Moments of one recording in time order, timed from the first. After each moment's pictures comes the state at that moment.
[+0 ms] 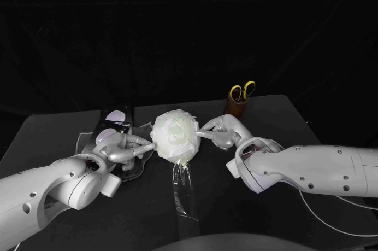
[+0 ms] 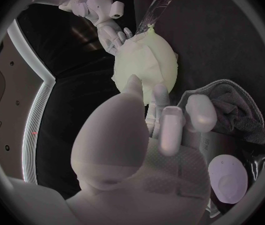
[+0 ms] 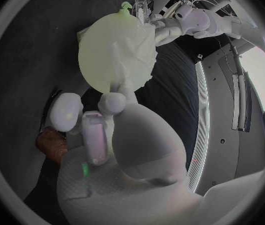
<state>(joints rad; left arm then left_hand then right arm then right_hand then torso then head) 1.14 -0.86 -0.13 1.62 -0.42 -0.36 0.00 1.51 -0.11 -0.03 0.29 0.05 0.85 0.16 0.43 0.23 1.01 0.08 0.96 0.64 1.46 0.01 1.49 1.31 0.12 1.26 0.11 1.34 1.12 1.13 -0.97 -0.22 1.84 -0.83 -0.96 -0.11 1.62 0.12 -0.24 0.21 0.05 1.13 0.04 0.42 0.32 1.42 0.02 0.94 0.89 1.44 -0.04 1.57 1.31 0.10 1.25 0.04 1.21 1.18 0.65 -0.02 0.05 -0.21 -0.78</state>
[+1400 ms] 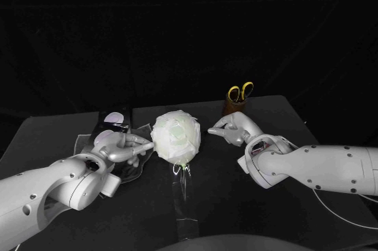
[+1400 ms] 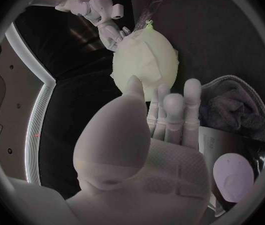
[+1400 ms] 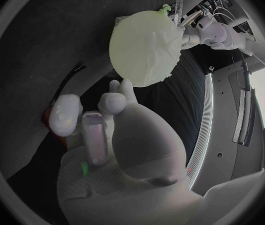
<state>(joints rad) 1.14 -0.85 -0.13 1.61 -0.45 -0.38 0.01 1.54 -0.07 -0.11 0.29 0.05 0.80 0.18 0.45 0.23 0.85 0.11 0.81 0.54 1.10 0.05 1.11 0.86 0.16 0.91 0.13 1.04 0.71 1.13 -1.04 -0.22 1.81 -1.02 -0.96 -0.25 1.62 0.12 -0.21 0.21 0.05 1.09 0.04 0.46 0.32 1.42 0.02 0.94 0.89 1.44 -0.04 1.57 1.31 0.09 1.28 0.03 1.22 1.20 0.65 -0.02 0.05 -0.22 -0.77</state>
